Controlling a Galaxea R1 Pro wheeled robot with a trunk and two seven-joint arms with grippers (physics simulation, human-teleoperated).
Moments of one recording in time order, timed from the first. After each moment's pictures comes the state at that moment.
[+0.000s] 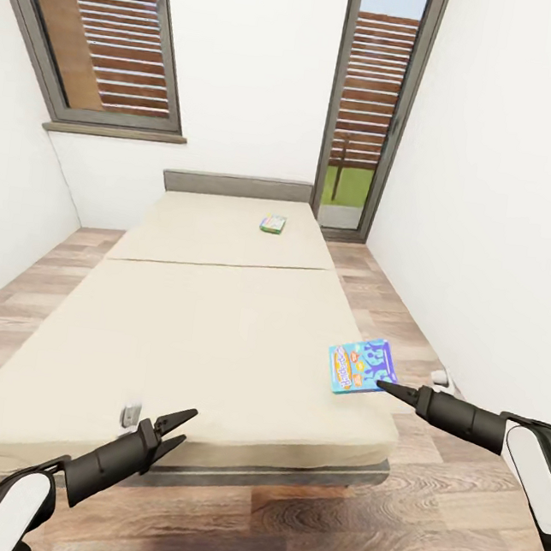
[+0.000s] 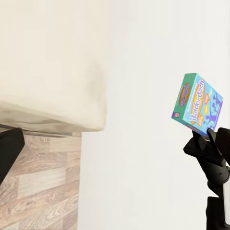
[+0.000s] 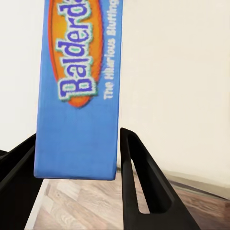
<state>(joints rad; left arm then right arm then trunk) -0.10 0.06 0.11 -1.58 1.17 0.91 -0.21 -0.47 -0.41 -0.14 -1.42 -0.69 1.04 0.74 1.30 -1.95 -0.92</state>
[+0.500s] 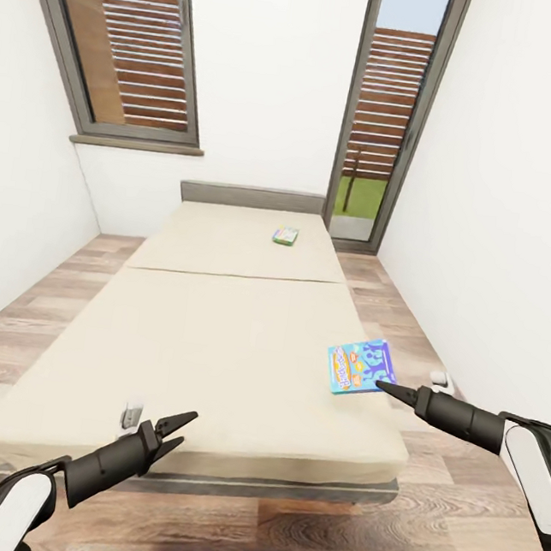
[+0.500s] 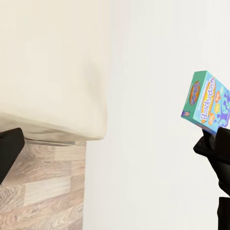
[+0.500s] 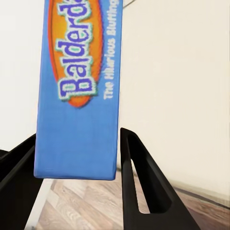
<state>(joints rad) -0.10 0.06 0.11 -1.58 1.13 0.91 -0.21 -0.47 -0.40 -0.14 -1.42 -0.69 1.04 0.73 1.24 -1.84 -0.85</state>
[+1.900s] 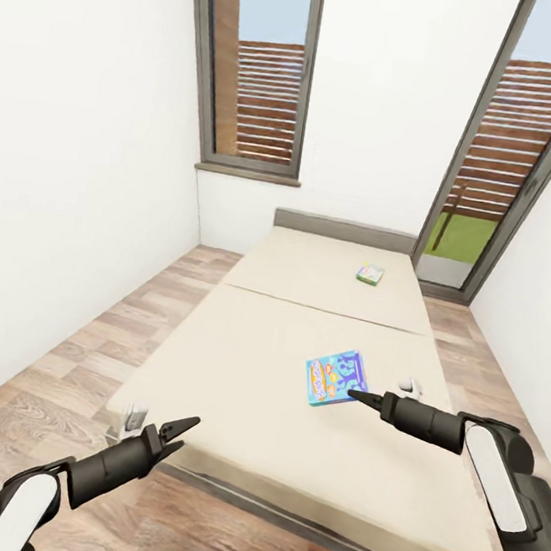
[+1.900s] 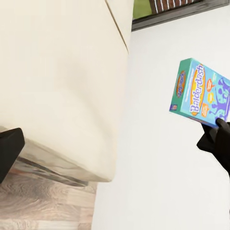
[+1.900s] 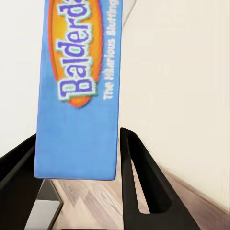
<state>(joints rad) -0.10 0.05 0.11 -1.57 1.06 0.91 -0.20 -0.47 -0.31 -0.05 -1.42 -0.69 1.04 0.55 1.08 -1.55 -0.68</state>
